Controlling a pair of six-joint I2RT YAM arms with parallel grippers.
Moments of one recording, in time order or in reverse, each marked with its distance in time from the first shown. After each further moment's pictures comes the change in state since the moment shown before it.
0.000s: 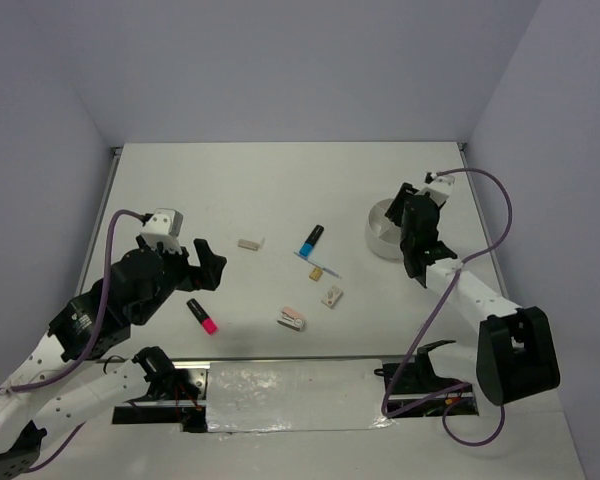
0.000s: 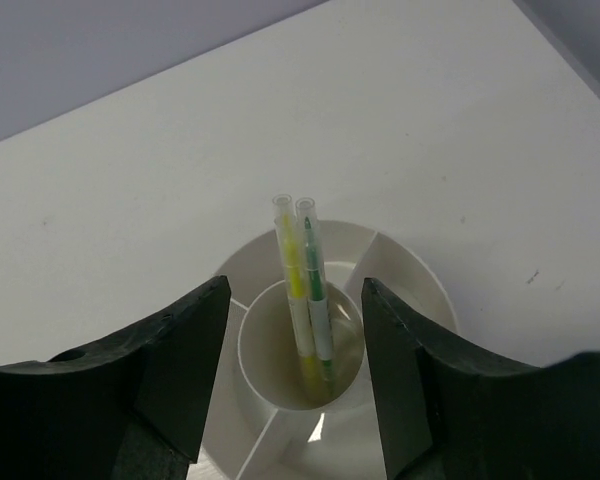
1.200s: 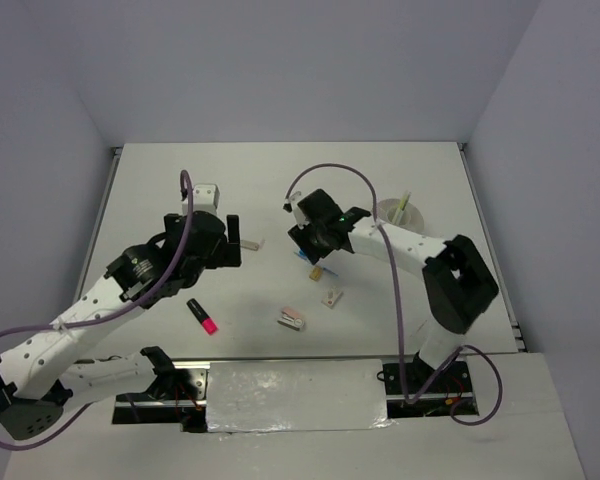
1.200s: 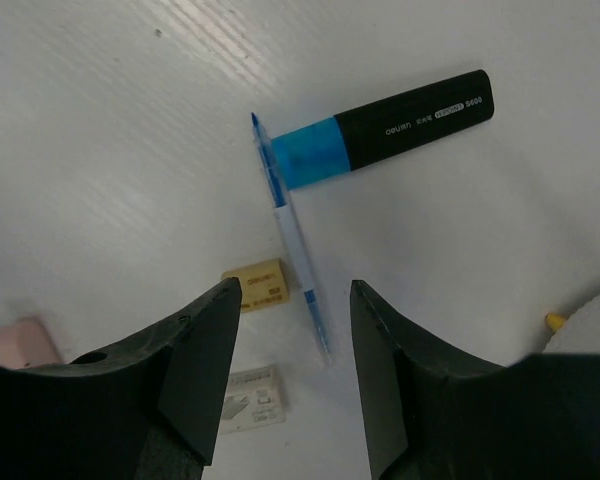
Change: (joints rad) left arm 0.003 0.420 0.213 -0.126 -0.155 -0.113; right arm 0.483 0.433 0.544 -0.778 -0.425 -0.400
